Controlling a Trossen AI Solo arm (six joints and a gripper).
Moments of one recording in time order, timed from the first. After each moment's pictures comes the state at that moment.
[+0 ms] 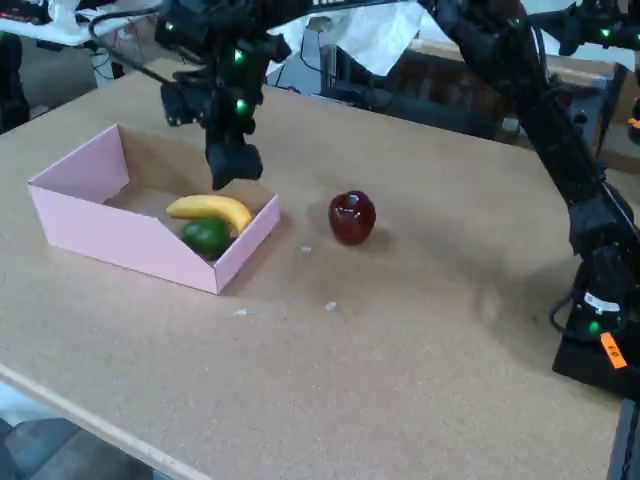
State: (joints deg) arm 9.9 126.0 115.7 -54.7 -1.0 -35.6
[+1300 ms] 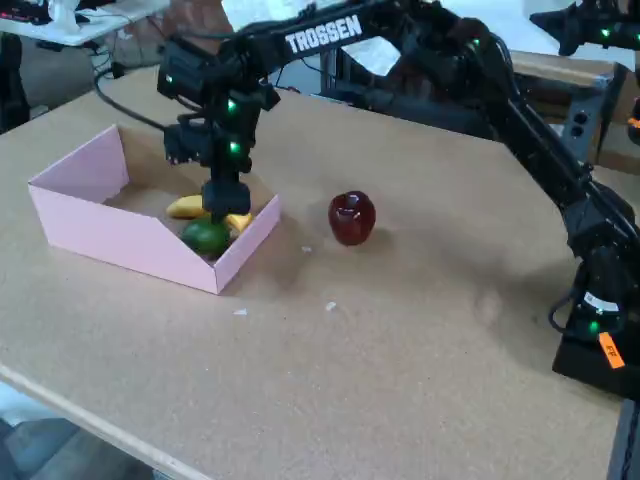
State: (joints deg) arm 7.7 135.6 115.6 -47.8 -1.5 -31.2
